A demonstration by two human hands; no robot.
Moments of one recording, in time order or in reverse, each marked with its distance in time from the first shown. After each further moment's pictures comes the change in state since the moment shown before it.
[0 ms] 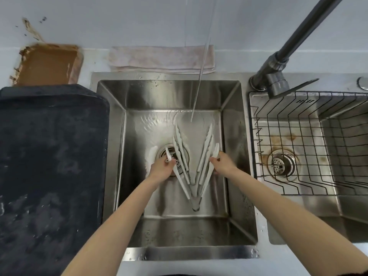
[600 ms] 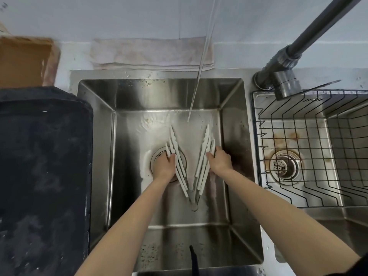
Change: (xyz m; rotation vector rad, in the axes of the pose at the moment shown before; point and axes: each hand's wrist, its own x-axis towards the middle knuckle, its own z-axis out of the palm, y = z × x) left_hand 0.043 0.014 0.025 0.034 0.175 -0.010; right_hand 0.035 -0.011 0.007 -0.096 0.170 0.037
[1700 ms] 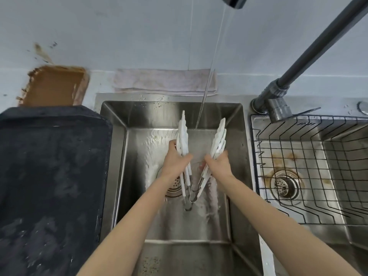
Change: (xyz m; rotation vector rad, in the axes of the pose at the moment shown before) left_hand -0.035 0.069 -0.043 -0.367 -0.059 0.208; right_hand -0.033 -0.038 -0.022 0.655 0.012 -0.116
